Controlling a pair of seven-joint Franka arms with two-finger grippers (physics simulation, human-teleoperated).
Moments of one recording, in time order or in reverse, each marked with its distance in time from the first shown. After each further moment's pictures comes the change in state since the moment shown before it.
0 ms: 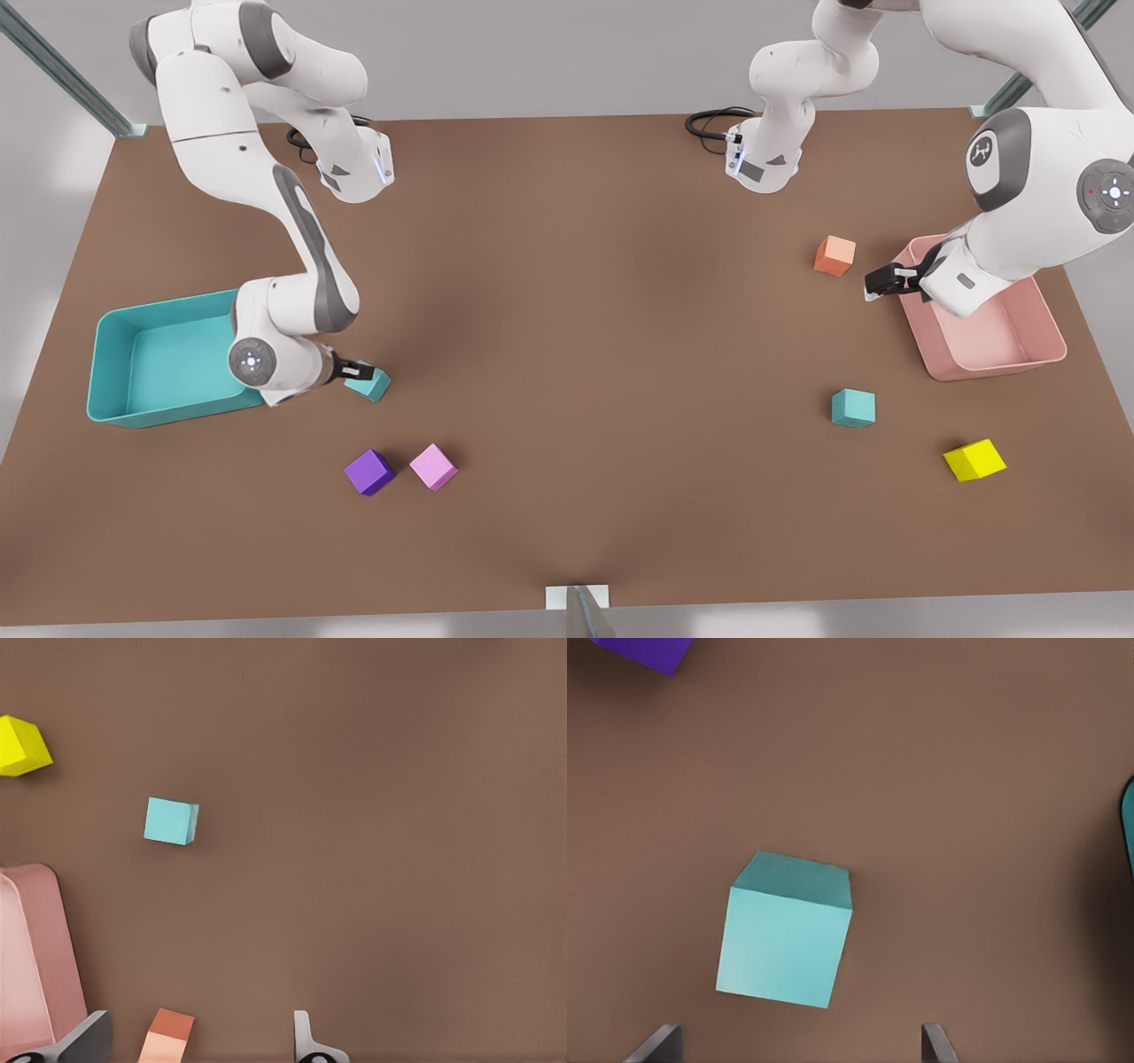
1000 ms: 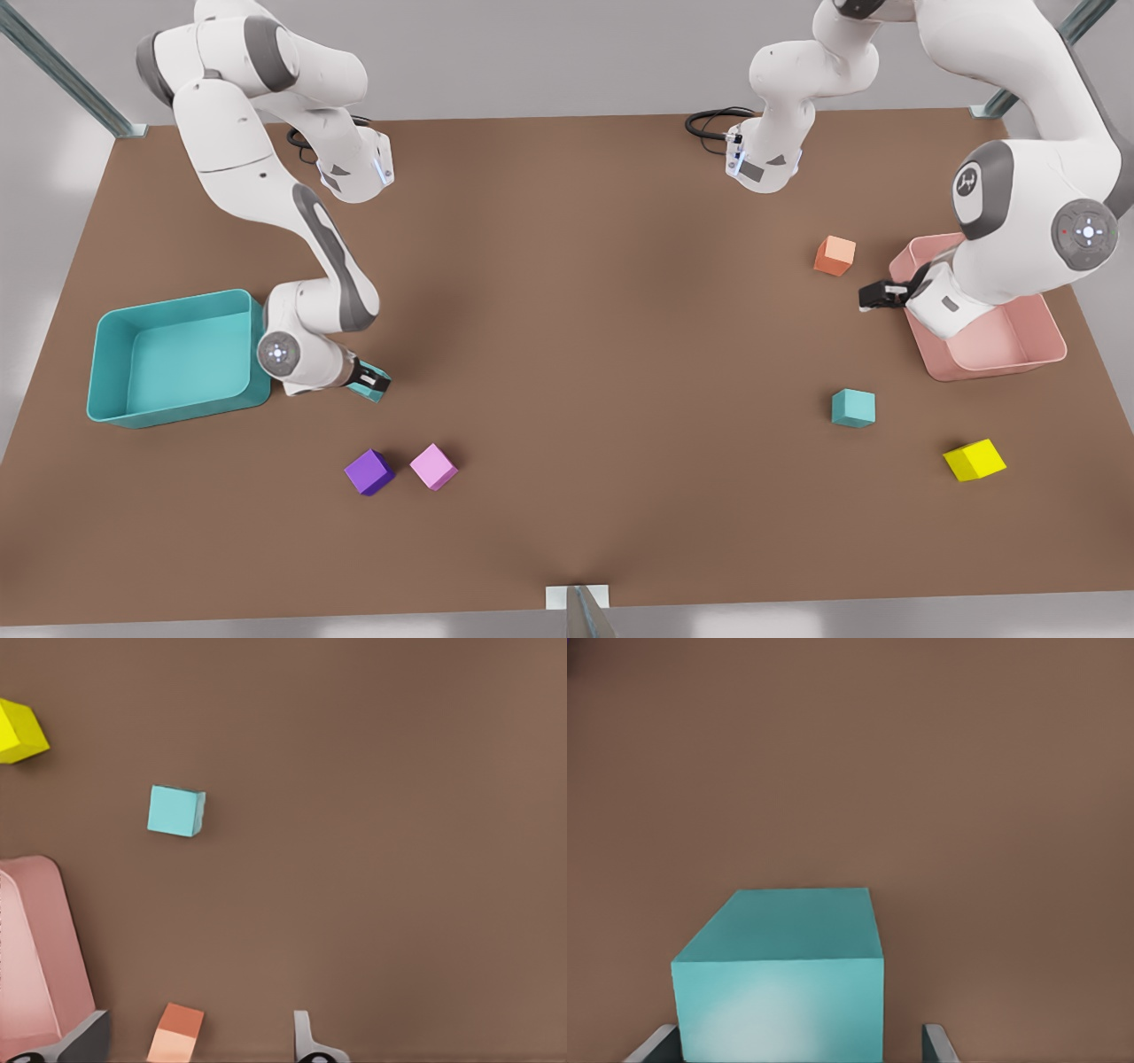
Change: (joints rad) left arm -0.033 0.056 0.032 -0.012 0.034 0.005 0.002; right arm 0.017 0.076 0.002 -0.107 0.052 0.254 0.189
